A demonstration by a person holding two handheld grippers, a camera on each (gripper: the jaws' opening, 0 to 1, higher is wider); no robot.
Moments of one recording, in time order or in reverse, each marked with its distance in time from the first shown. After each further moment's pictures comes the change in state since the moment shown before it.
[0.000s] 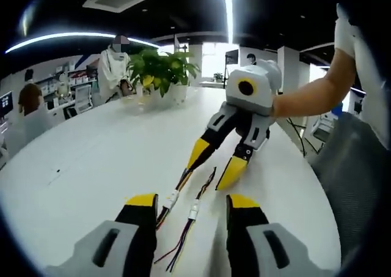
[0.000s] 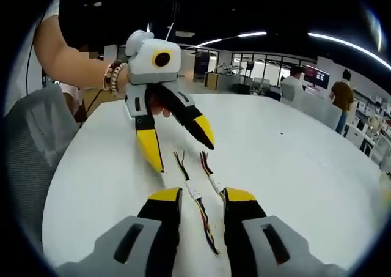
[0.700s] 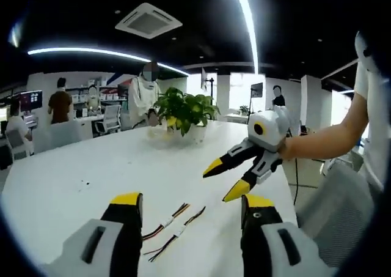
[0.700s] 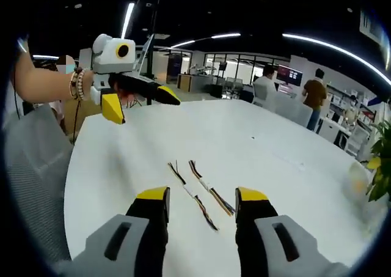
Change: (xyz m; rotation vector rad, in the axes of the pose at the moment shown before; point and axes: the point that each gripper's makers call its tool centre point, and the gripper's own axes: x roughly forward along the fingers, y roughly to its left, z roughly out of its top) left arm -0.081 -0.033 0.071 -0.169 -0.264 0.151; right arm -0.065 0.005 0.026 0.066 0.006 -0.195
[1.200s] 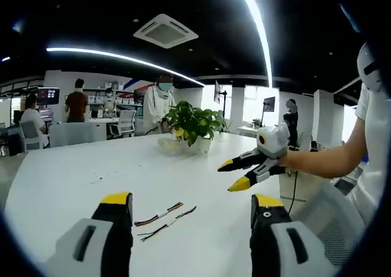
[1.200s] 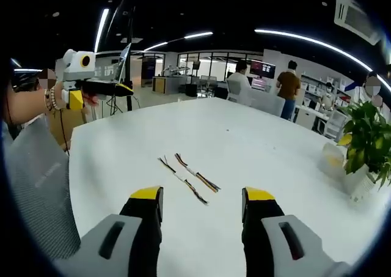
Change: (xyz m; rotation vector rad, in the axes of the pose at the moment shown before) left arm -0.065 -0.029 0.013 -0.032 -0.048 0.152; right arm -0.062 -0.001 -0.013 0.092 0.007 -0.154
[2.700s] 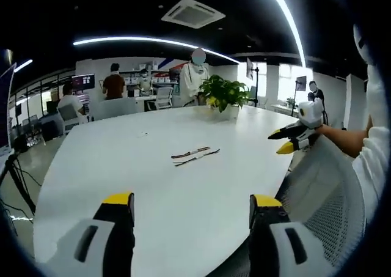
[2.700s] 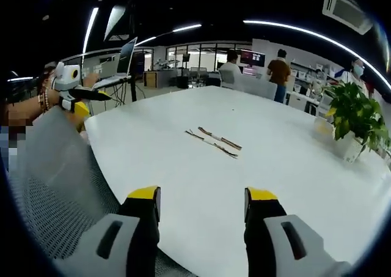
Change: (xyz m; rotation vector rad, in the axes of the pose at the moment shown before) left arm -0.143 0.008 -0.090 0.026 0.198 0.259; right arm -0.067 0.087 -0.055 0.056 0.064 -0.047
